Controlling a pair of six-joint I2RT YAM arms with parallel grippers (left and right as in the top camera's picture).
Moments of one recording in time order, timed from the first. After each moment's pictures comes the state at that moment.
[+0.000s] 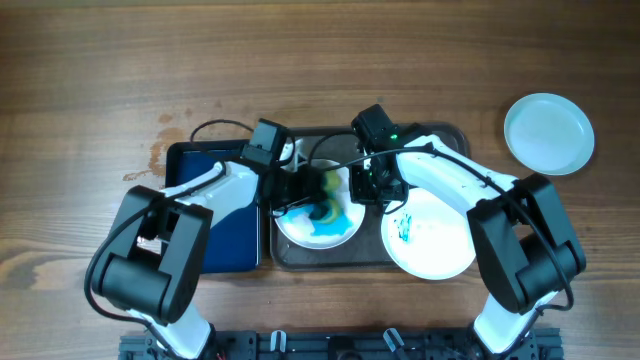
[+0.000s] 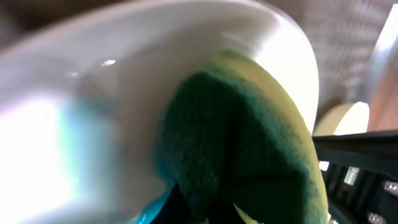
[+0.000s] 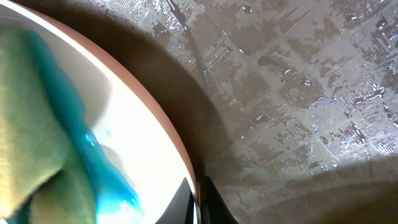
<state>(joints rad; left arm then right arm) -0.37 1.83 0.89 -0.32 0.59 -0.58 0.50 1.89 1.15 -0.76 -0.22 0.49</state>
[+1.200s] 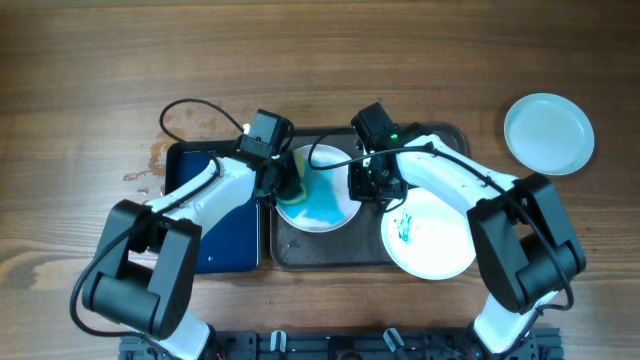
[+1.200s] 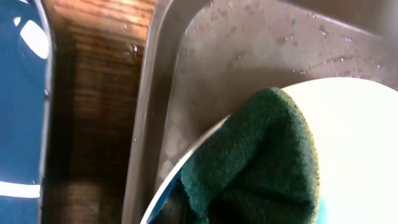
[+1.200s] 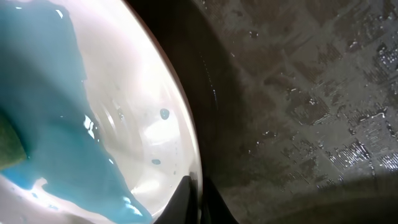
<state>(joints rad) -0.38 1.77 0.94 -0.39 0.06 -0.64 0.50 1.89 1.16 -0.74 -0.22 0.50</state>
